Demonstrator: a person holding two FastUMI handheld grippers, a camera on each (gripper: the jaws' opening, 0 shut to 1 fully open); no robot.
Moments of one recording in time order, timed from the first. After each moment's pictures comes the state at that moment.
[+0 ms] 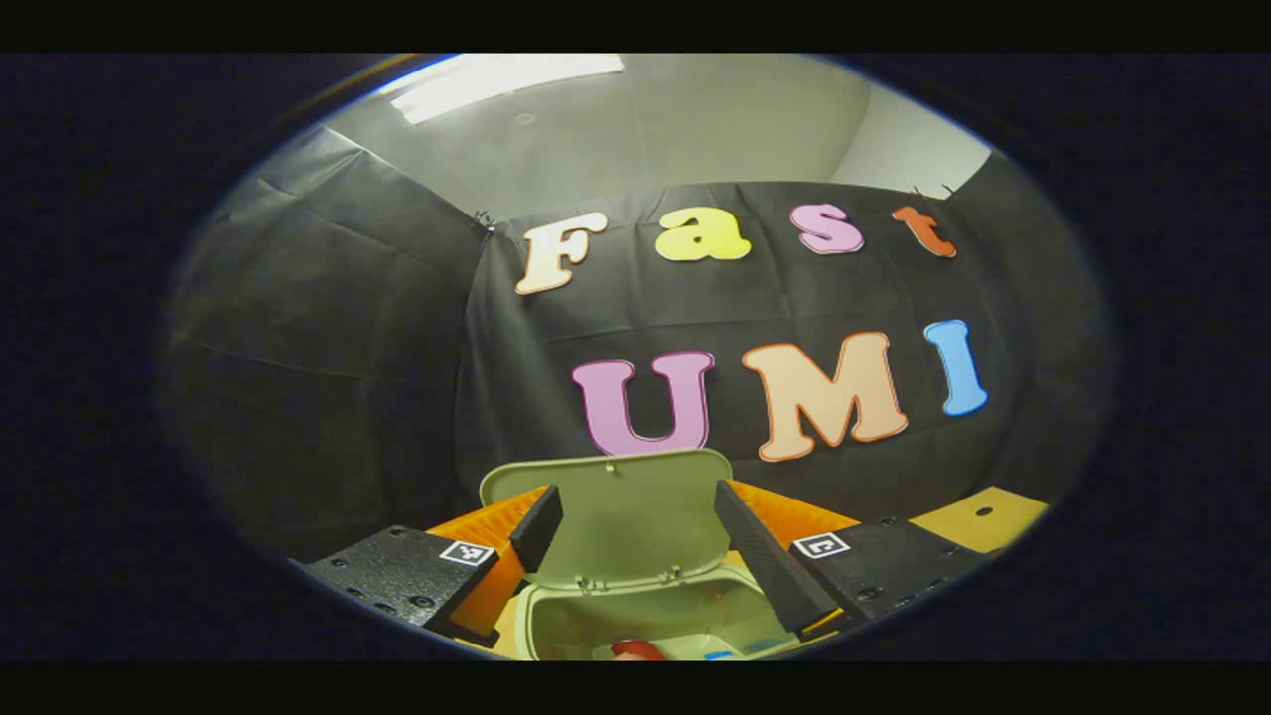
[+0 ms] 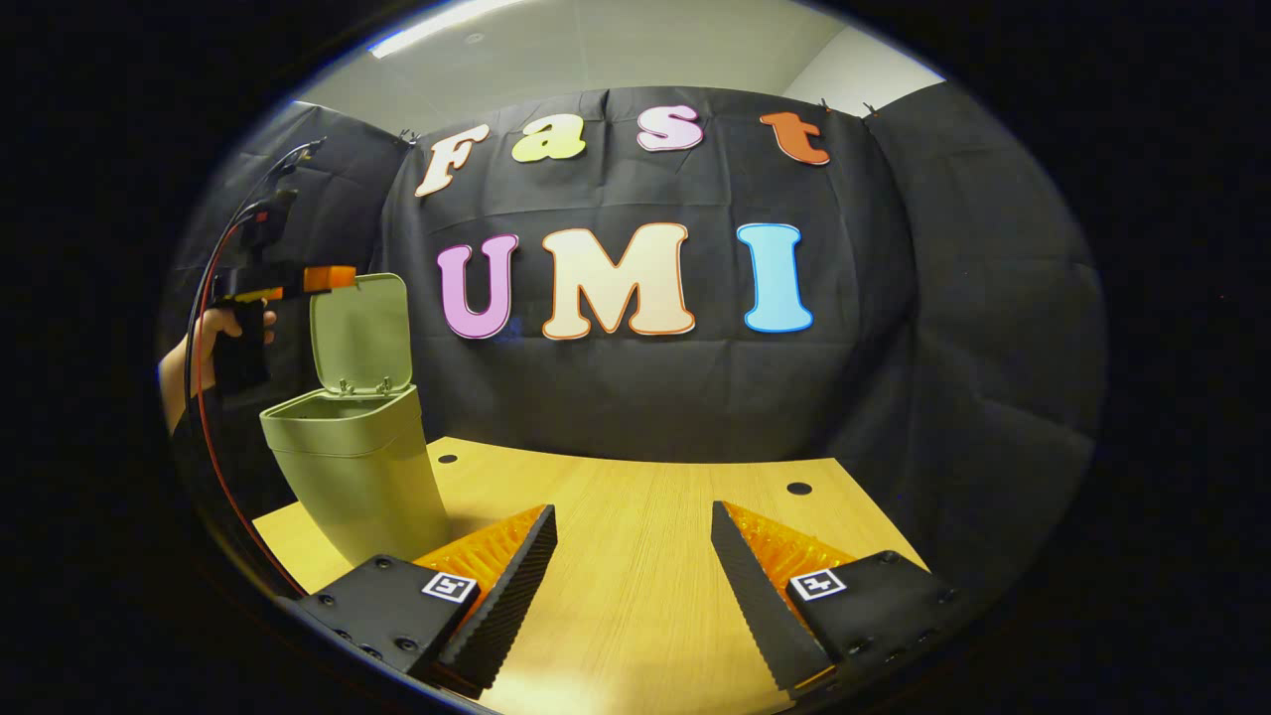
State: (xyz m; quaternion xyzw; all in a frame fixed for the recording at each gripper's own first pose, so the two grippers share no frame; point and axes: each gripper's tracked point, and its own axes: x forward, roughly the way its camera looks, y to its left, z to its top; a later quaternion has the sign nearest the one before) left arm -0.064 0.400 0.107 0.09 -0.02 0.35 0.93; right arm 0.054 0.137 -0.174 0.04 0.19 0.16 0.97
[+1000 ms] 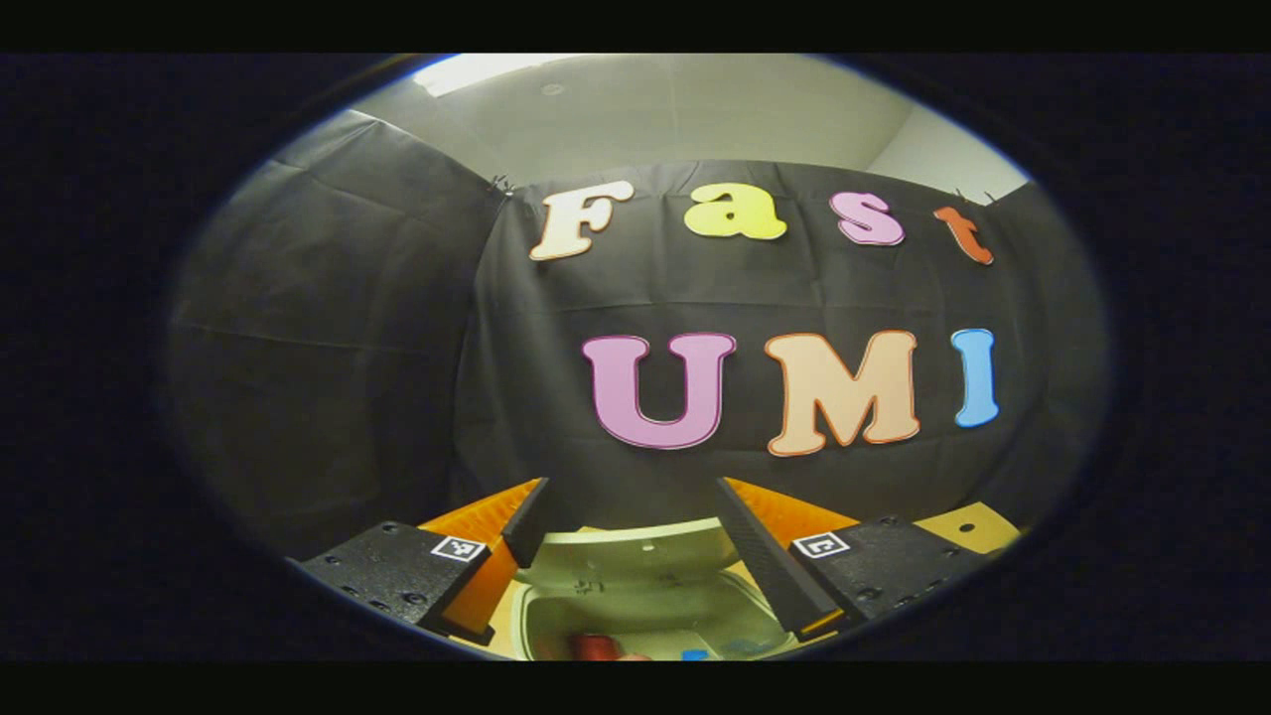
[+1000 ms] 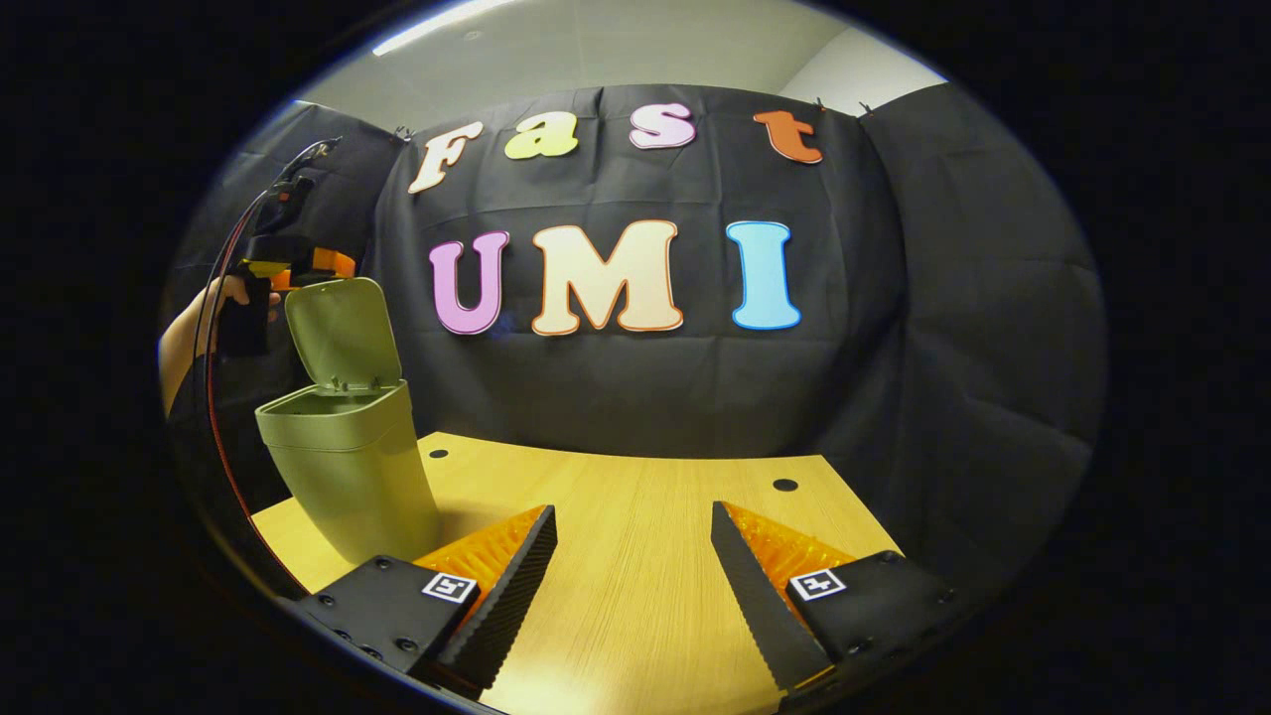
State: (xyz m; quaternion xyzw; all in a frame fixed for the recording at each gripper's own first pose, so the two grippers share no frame) left arm -0.066 0.402 0.088 0.03 0.03 0.38 0.93; right arm 0.060 0.113 -0.171 0.03 0.20 0.17 0.96
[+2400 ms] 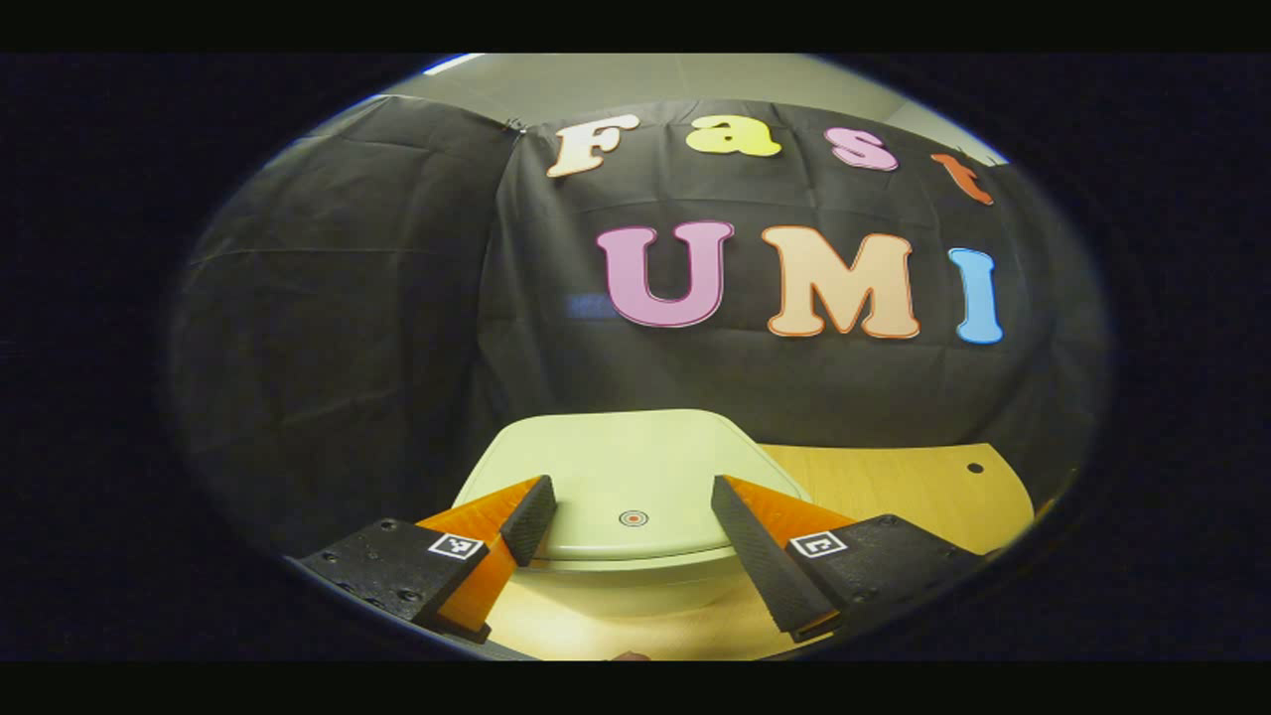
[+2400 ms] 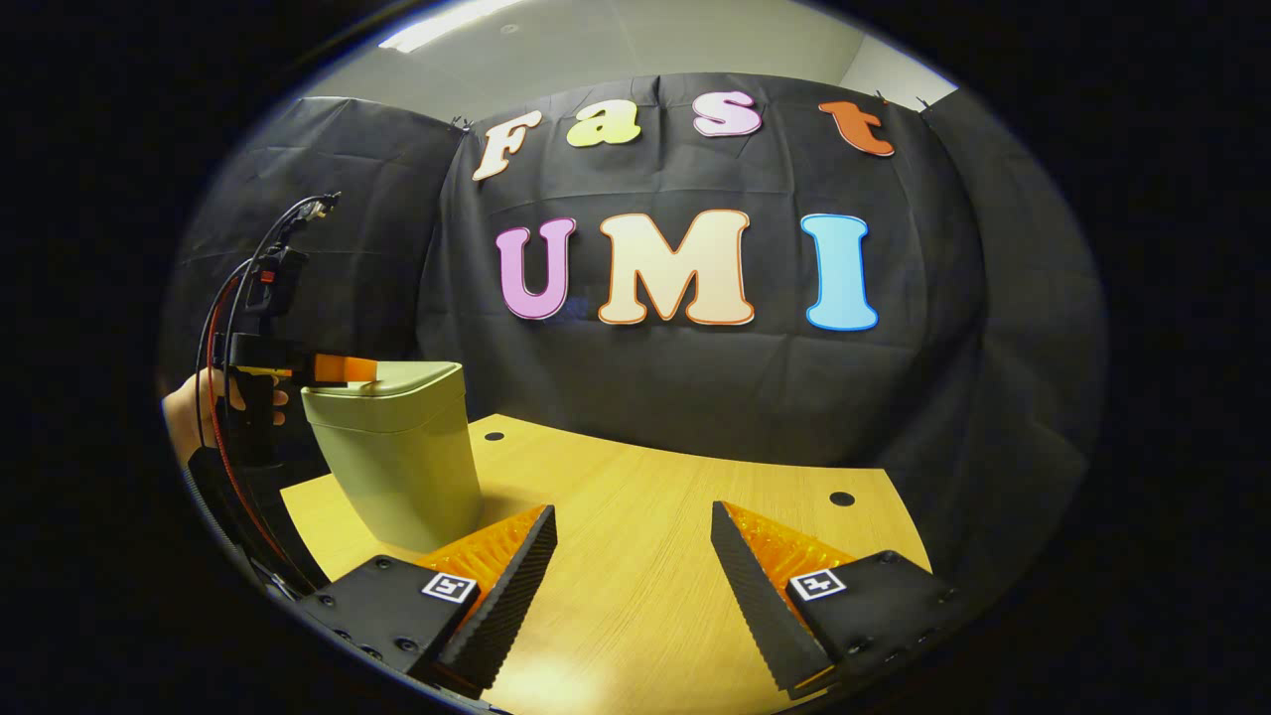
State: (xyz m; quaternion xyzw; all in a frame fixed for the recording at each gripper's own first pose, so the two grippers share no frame) left arm -0.123 0.329 -0.068 -0.03 0.17 0.40 0.90; right arm 0.073 0.141 -0.176 0.01 0.20 0.28 0.94
